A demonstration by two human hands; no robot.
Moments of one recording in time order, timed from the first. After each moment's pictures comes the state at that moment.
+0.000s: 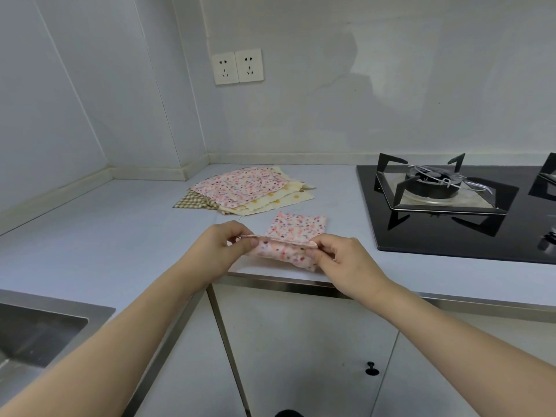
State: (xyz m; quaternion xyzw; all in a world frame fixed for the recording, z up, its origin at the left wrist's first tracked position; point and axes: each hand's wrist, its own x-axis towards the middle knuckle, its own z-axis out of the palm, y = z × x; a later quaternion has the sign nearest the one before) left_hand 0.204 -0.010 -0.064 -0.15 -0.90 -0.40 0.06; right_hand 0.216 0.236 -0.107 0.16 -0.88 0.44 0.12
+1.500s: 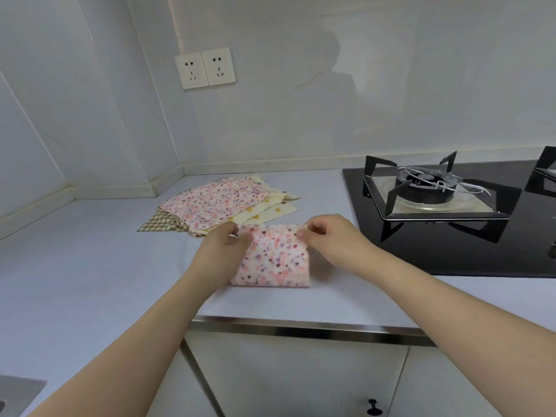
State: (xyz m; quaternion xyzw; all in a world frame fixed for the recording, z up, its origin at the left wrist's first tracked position) left_hand 0.124 0.047 -0.077 -0.03 -0.88 -0.47 0.05; right_hand 0.135 0.262 -0.075 0.06 -0.88 0.47 0.05
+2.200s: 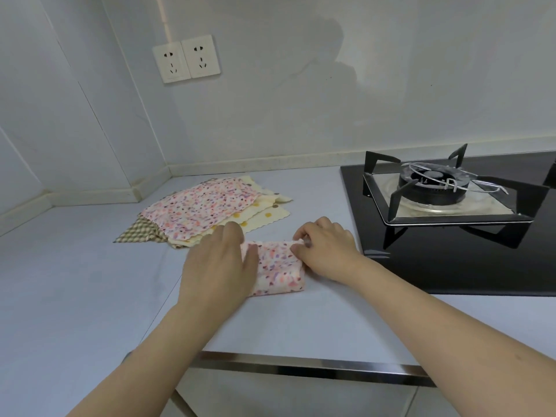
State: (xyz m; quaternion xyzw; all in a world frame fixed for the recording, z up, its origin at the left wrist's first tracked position) left_hand 0.120 0.080 -0.086 -0.11 -0.95 -0.12 0.26; right_hand 0.080 0.271 -0.107 0.04 -0.97 0.25 0.05
